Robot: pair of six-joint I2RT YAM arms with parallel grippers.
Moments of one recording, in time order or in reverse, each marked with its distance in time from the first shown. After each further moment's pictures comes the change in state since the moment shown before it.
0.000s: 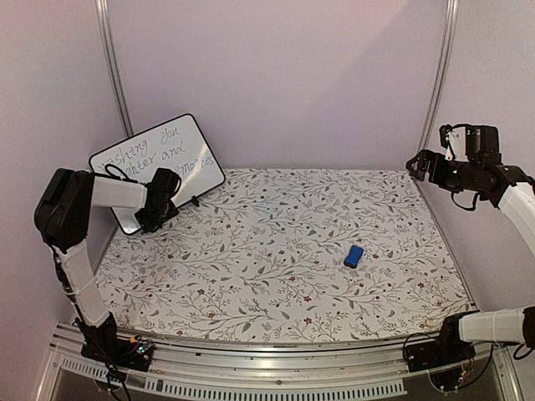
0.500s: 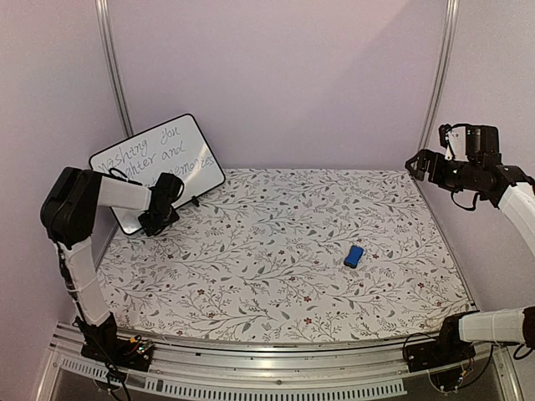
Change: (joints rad) left arm -0.003 0.057 0.006 0.000 -0.003 -0.007; right arm 0.000 0.000 0.000 0.003 -0.018 0.000
